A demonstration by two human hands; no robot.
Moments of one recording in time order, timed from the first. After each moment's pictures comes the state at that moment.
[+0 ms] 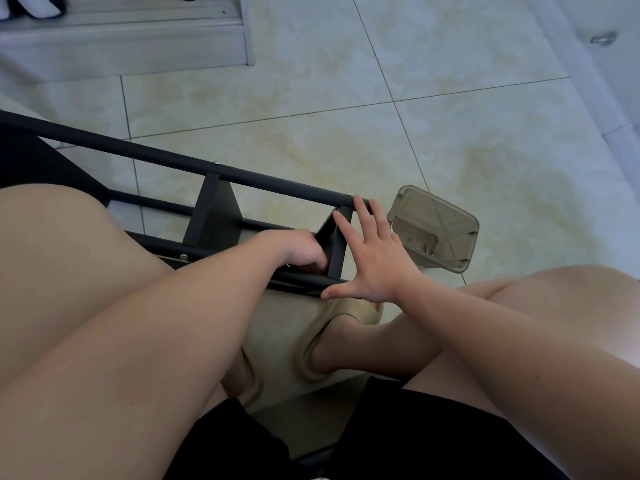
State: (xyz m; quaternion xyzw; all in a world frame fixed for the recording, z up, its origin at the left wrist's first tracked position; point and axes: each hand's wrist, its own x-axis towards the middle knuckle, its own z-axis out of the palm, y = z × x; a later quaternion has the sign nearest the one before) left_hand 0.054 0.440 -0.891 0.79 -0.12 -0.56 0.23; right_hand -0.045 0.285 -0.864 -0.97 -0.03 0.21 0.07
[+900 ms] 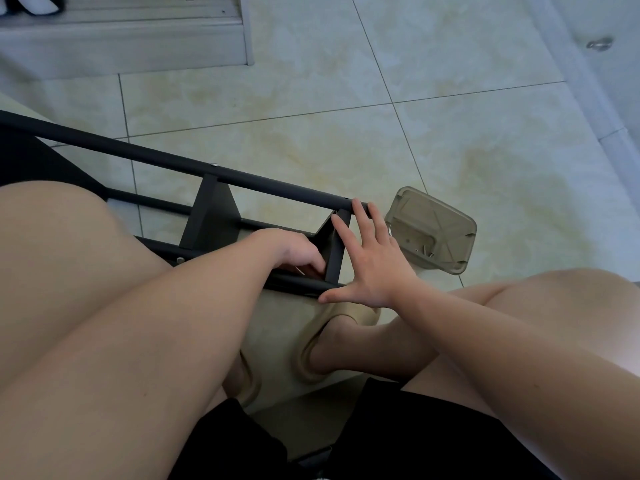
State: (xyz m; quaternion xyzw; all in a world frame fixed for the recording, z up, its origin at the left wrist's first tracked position) left_hand 0.053 0.444 -0.891 0.75 -0.06 -0.62 0.23; right_hand -0.050 0.287 -0.867 -0.98 -0.03 0.20 0.07
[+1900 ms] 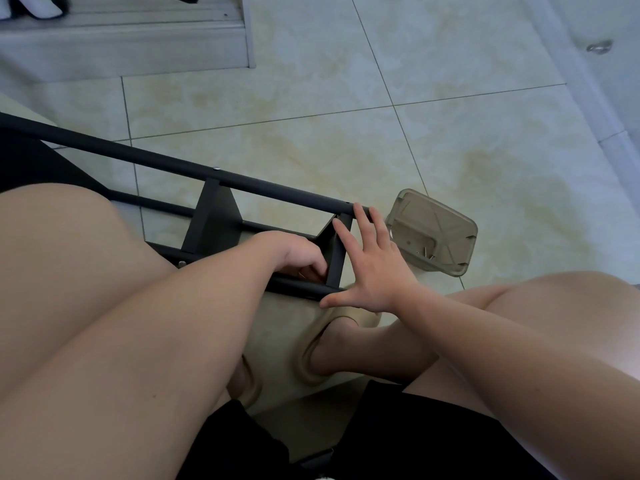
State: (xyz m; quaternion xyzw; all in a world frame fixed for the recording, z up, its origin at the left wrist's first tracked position) left_hand 0.051 0.443 -0.891 0.72 -0.06 -0.65 0.24; right_hand -0.052 0.289 -0.869 -0.98 -0.03 0.20 0.08
